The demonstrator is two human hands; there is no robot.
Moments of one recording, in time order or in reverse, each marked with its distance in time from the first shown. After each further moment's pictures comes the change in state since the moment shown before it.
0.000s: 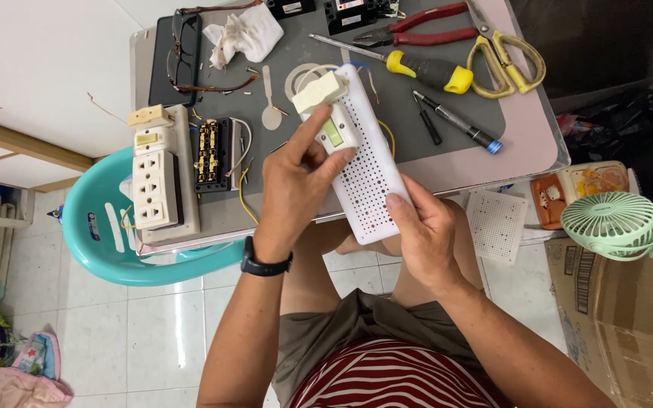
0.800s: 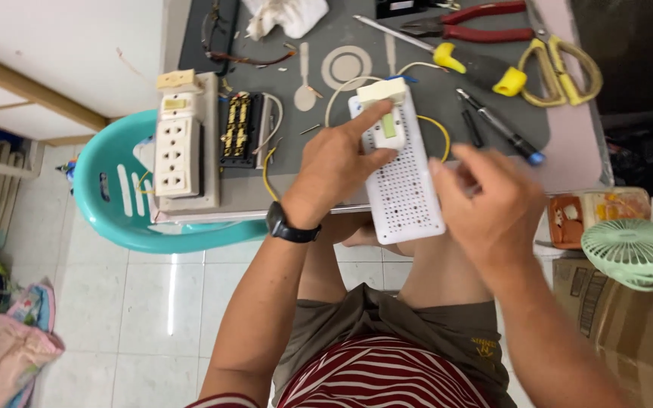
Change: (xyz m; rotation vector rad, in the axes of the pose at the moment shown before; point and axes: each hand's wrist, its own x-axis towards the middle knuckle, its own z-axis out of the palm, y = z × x) left_hand 0.021 0.000 0.001 0.457 -0.396 -0.301; right_hand 0.044 0.021 -0.031 -0.910 0.135 -0.609
